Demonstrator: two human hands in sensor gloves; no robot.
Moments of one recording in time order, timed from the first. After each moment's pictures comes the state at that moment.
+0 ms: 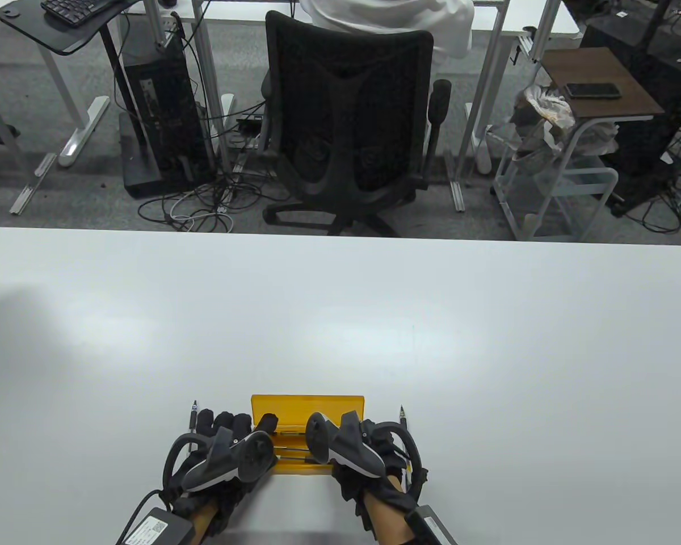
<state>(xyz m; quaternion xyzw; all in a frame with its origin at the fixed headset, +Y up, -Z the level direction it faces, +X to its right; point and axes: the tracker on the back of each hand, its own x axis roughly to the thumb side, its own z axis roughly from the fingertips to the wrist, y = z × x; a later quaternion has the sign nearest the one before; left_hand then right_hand) -0.186 -0.767 -0.276 -0.10 -0.16 -0.05 0.98 0.000 -0.749 -0.286 -0.10 -0.13 -0.98 0.06</state>
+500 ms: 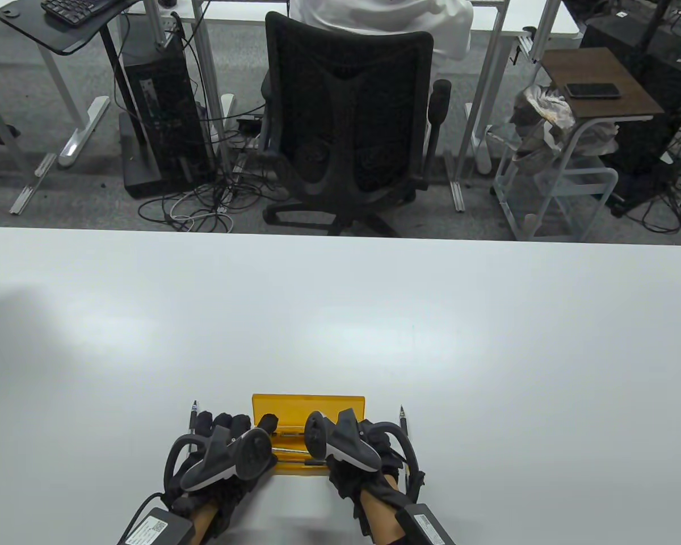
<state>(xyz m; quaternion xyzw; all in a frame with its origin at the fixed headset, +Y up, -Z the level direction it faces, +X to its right) -0.187 -0.770 -0.277 -0.10 -0.15 -0.03 0.98 0.000 -0.758 -0.291 -0.09 -0.19 -0.98 0.05</state>
